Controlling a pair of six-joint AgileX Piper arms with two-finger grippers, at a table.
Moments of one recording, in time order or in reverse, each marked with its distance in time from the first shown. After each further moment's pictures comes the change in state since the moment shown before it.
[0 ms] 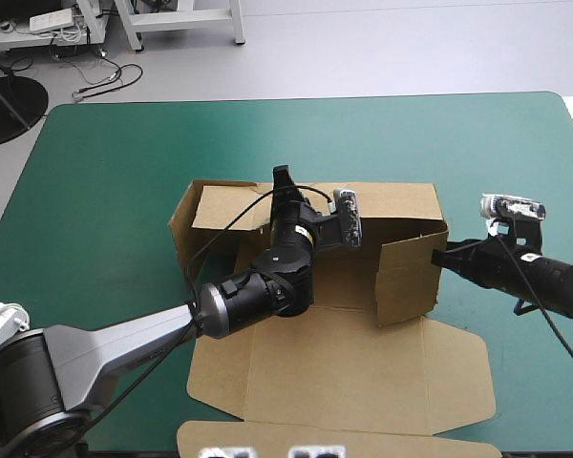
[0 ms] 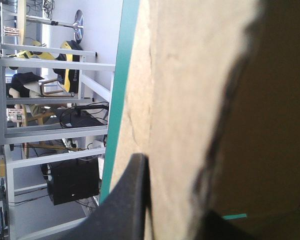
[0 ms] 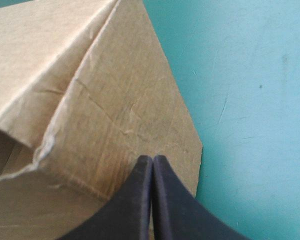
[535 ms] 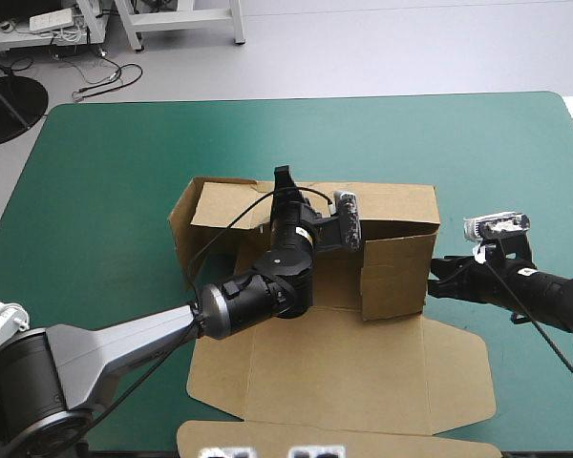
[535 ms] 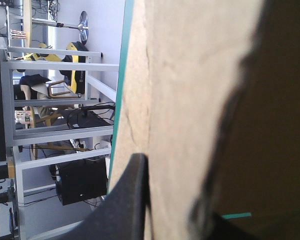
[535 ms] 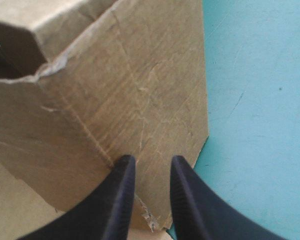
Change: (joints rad) left arm 0.000 0.005 0.013 0.034 -0.002 -0.007; right arm 0.000 -0.033 0.068 0.059 0.044 -0.290
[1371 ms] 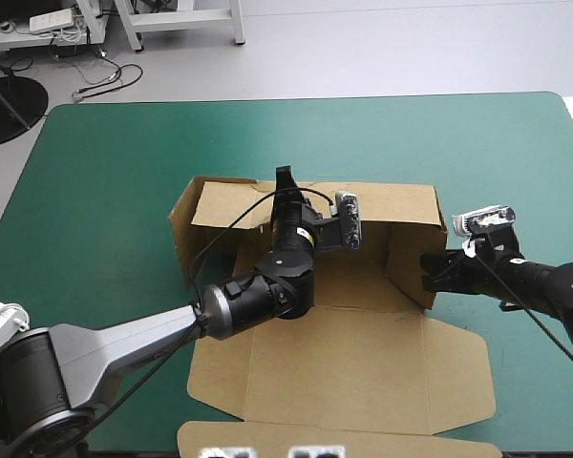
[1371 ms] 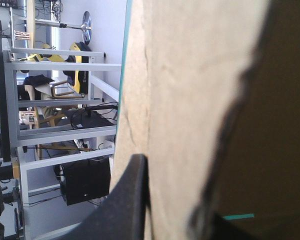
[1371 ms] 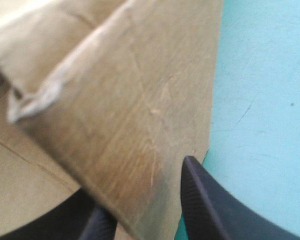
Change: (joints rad) left arm 0.000 0.004 0.002 0.017 0.001 -0.004; right arm 0.000 0.114 -0.007 0.089 -0.038 -0.182
